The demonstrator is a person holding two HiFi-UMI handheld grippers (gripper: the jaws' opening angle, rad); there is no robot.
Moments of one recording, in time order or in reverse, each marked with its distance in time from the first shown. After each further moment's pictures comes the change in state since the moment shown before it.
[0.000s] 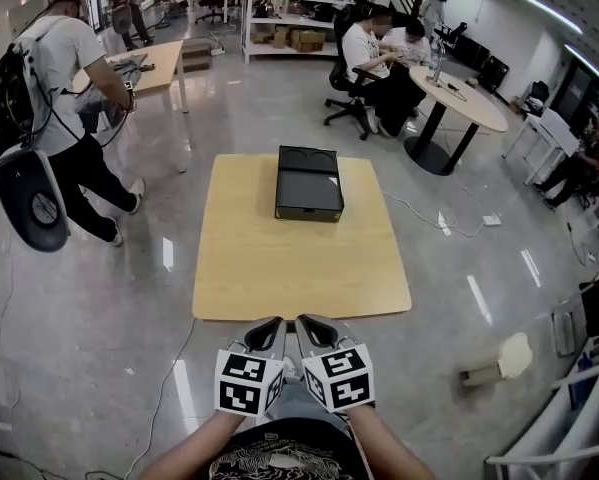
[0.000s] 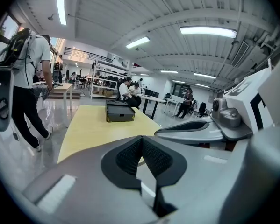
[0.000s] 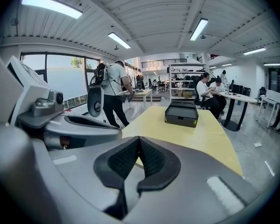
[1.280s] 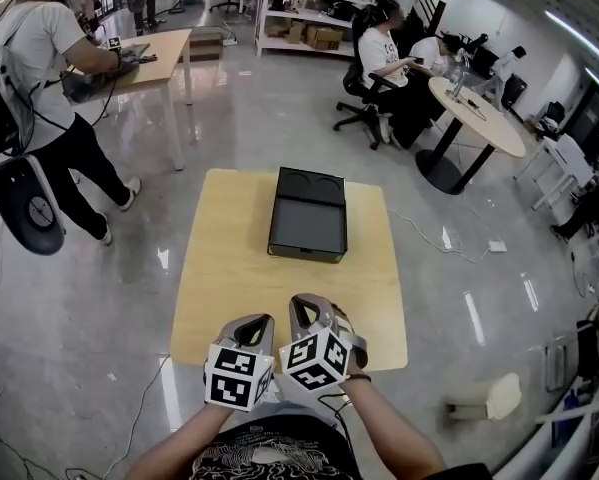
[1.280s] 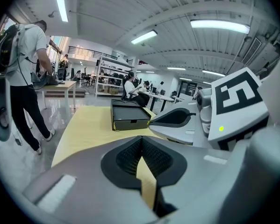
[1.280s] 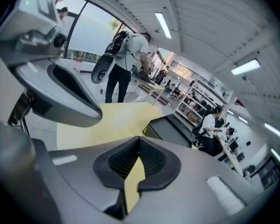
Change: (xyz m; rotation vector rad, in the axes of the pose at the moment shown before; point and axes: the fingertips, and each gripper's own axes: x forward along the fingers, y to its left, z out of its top) left arm -0.001 0.009 -0.020 -0.018 0.032 0.067; right arm 0.037 -0.016 -0.008 -0.627 0.131 -0.080
